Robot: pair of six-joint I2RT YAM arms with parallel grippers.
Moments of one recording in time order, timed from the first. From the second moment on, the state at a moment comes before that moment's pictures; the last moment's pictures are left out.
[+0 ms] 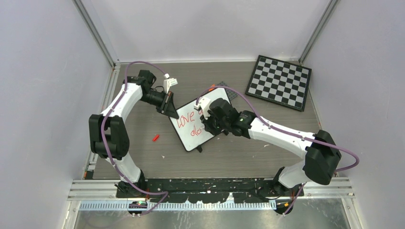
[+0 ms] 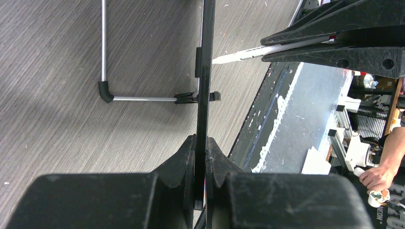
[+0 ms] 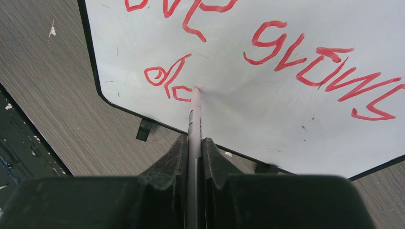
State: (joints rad) left arm -0.14 1.72 1.41 -1.09 0.95 0.45; right arm 0.89 1.44 1.07 -0.38 -0.03 -0.03
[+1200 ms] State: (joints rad) left arm -0.14 1.71 1.41 -1.09 0.95 0.45; right arm 0.89 1.40 1.07 -0.44 -0.04 -0.05
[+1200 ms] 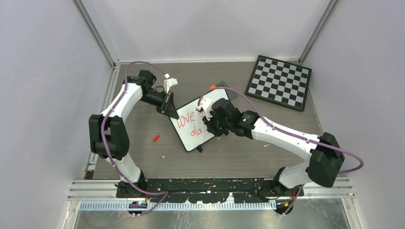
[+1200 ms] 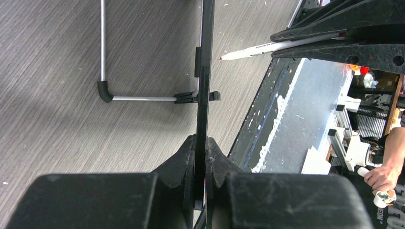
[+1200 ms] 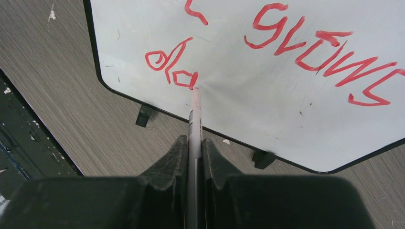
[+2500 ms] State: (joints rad) left arm -0.14 1.71 1.41 -1.10 0.95 0.45; right arm 0.85 1.43 1.07 -0.42 -0.04 -0.05
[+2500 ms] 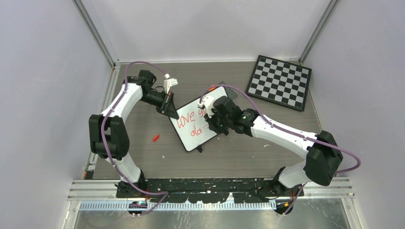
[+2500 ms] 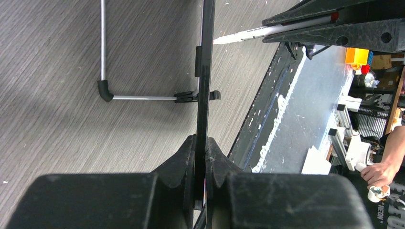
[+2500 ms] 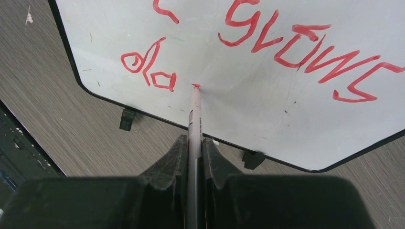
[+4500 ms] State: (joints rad) left arm -0.15 1.71 1.41 -1.10 0.93 0.45; right arm 0.81 1.40 1.15 -0.48 -0.03 -0.10
